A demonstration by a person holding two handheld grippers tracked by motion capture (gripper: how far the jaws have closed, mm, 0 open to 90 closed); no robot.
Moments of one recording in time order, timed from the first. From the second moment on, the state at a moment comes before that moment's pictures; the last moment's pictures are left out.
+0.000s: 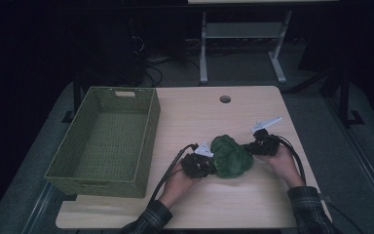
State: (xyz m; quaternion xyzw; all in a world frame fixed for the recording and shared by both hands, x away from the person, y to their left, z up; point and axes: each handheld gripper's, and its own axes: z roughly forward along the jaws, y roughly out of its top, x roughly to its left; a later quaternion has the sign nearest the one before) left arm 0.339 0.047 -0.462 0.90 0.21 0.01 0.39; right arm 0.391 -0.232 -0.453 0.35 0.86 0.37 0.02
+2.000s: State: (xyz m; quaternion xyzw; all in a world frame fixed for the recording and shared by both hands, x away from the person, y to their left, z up) left arm 0.366 0.030 -0.423 0.93 0.13 0.03 0.33; right arm 0.295 -0.283 -0.483 0.41 0.83 0.35 0.15
